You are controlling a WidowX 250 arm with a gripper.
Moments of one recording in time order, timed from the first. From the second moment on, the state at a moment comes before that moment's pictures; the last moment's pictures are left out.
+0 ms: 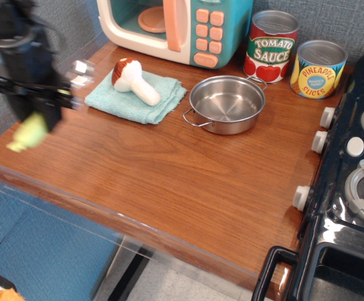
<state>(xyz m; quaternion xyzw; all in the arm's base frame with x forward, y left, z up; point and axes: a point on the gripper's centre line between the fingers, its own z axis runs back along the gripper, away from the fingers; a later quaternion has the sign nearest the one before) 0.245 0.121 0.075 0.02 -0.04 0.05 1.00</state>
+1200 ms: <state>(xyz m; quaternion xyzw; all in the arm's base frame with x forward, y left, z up) 0.279 -0.113 0.007 0.08 -0.02 0.01 1.00</state>
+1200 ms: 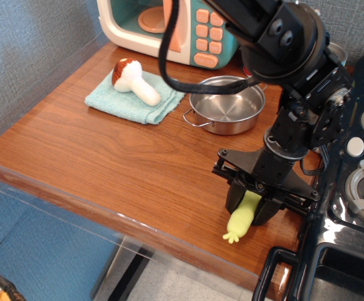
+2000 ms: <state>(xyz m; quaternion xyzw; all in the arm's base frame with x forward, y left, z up) 0.273 -0.079 0.048 0.03 -0.03 0.00 1.00</state>
